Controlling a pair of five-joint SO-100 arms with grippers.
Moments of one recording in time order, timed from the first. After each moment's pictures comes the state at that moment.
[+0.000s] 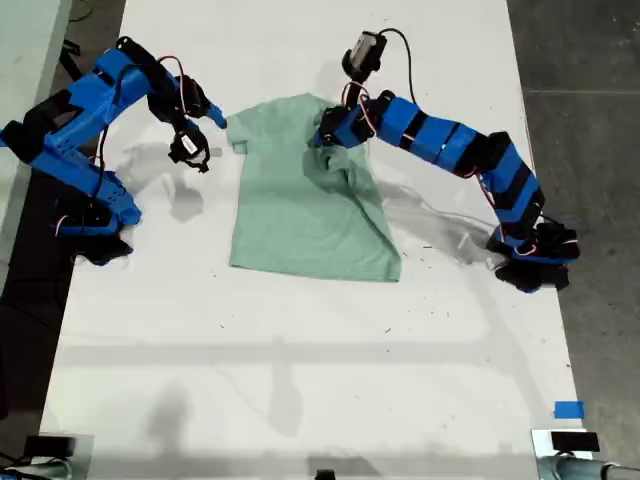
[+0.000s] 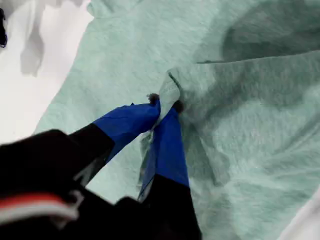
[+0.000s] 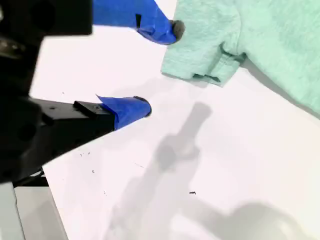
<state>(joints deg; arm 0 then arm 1) -56.3 101.3 102.3 80.6 39.5 29.4 45.9 42.9 50.5 -31.6</state>
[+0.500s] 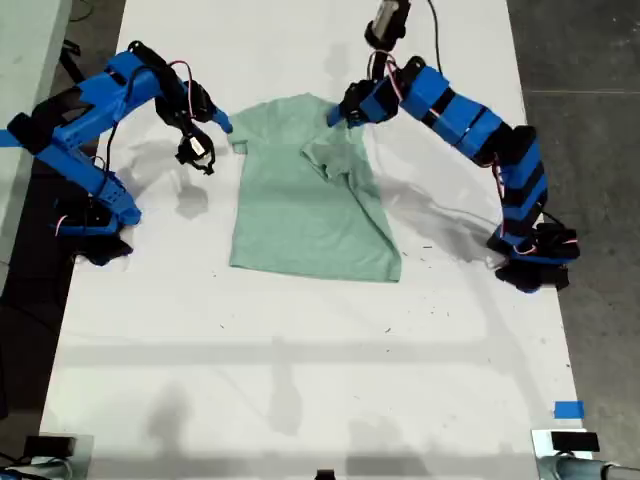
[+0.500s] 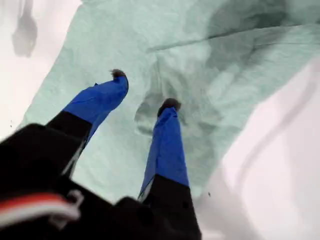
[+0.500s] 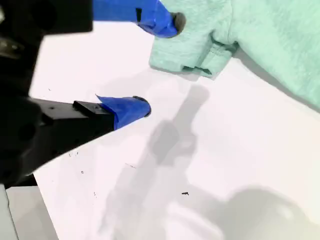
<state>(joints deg) -56.3 95.2 102.0 77.5 40.0 35.5 60.7 42.7 72.3 -39.0</state>
